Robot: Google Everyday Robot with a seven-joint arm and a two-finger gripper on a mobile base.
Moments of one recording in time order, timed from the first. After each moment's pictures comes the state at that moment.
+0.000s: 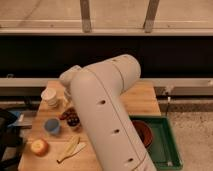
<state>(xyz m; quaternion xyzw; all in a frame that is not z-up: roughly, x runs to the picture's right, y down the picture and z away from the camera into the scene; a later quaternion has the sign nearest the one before) -0.199 0.077 0.928 -0.30 0.05 0.45 0.84</state>
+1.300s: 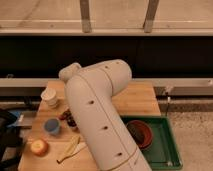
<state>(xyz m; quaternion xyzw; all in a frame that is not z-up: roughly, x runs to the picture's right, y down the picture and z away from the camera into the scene) -0.193 0.060 0.959 -0.30 0.07 0.43 0.85</state>
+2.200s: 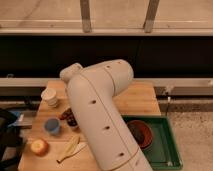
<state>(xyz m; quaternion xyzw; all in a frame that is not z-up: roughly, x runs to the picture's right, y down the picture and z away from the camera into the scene) -0.193 0.063 0.957 -0.31 0.07 0.44 0.84</state>
